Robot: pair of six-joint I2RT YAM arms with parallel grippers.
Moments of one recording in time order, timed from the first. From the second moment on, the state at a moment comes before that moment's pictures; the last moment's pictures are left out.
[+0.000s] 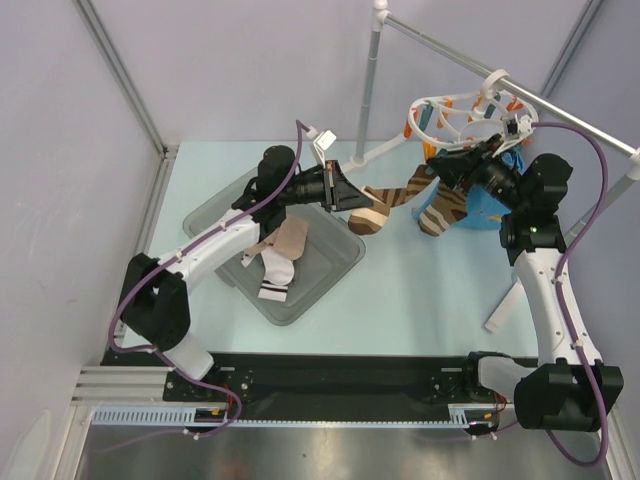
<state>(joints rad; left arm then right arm) -0.57 1.62 1.29 0.23 0.79 -0.76 -0.05 1.13 1.09 0.17 -0.79 0.40</state>
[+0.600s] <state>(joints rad) -0.57 1.62 1.29 0.23 0.79 -0.76 -0.05 1.14 1.09 0.22 -0.78 0.48</state>
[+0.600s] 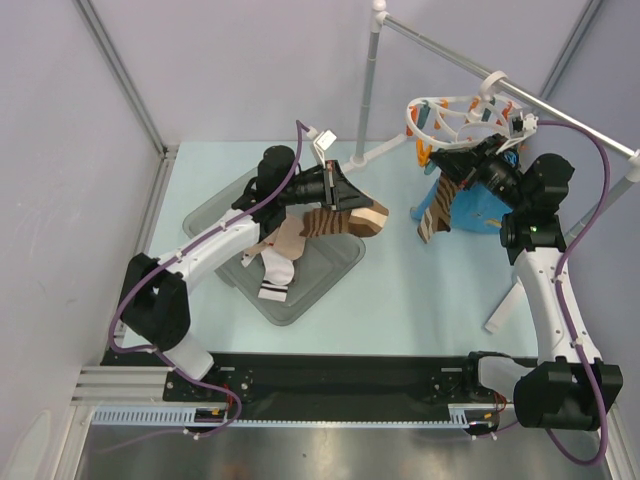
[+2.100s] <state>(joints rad) -0.40 1.33 1.23 -0.52 0.17 -0.23 0.06 0.76 0.98 -0.59 -0.11 0.36</state>
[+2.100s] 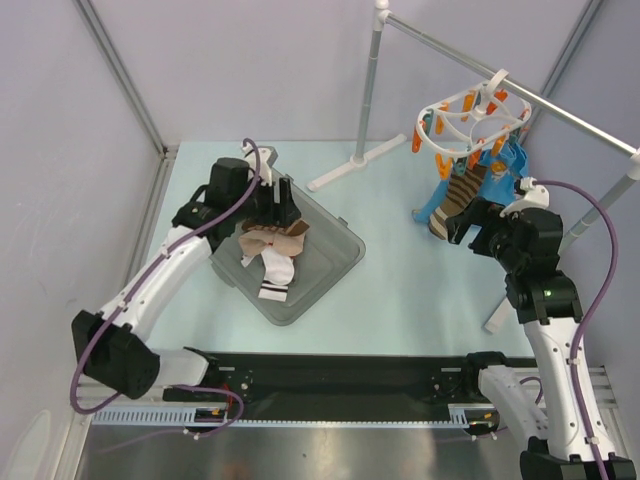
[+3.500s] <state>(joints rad) -0.40 1.06 0.96 0.05 0.71 -0.51 -0.03 0.98 0.77 0.01 -0.25 0.29</state>
